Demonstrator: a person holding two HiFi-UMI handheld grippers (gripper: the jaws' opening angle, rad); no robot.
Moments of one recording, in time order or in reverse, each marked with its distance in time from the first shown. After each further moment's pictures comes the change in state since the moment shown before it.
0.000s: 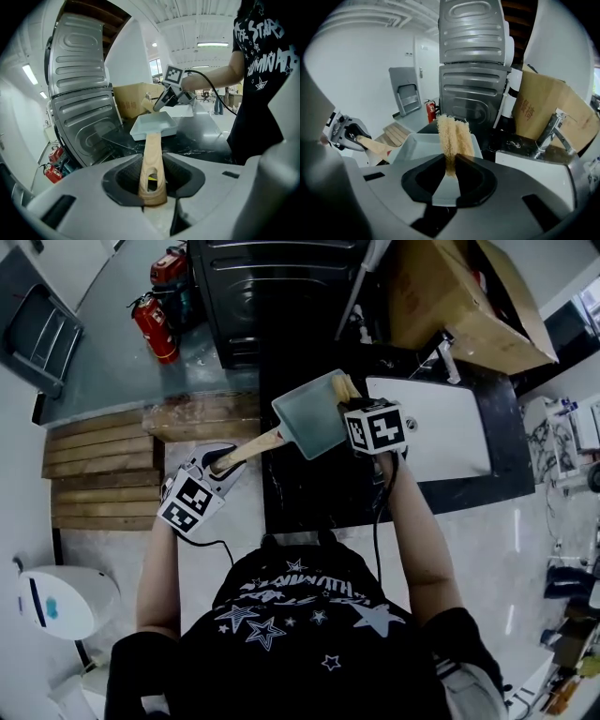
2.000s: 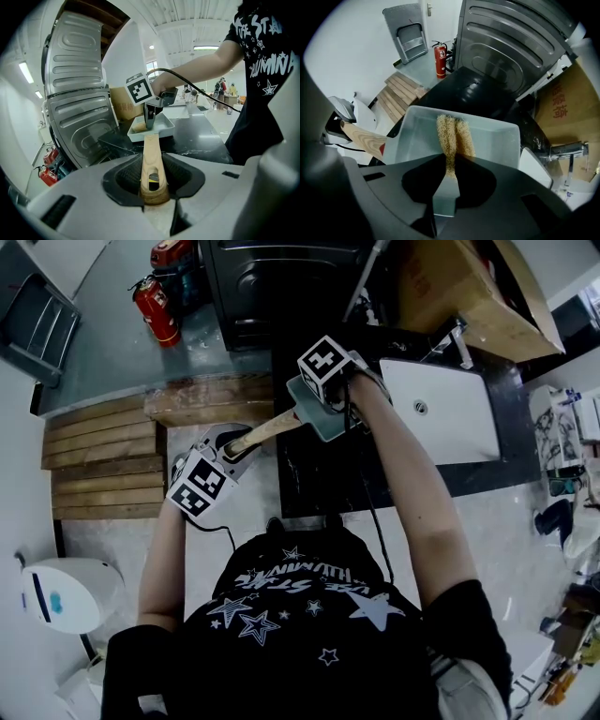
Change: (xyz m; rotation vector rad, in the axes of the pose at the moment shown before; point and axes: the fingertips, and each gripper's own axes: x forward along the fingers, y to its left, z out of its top) left arm -0.001 0.000 -0.001 0.017 -0.030 -0.061; right arm 0.066 0.051 -0.023 -0.204 0.676 0.020
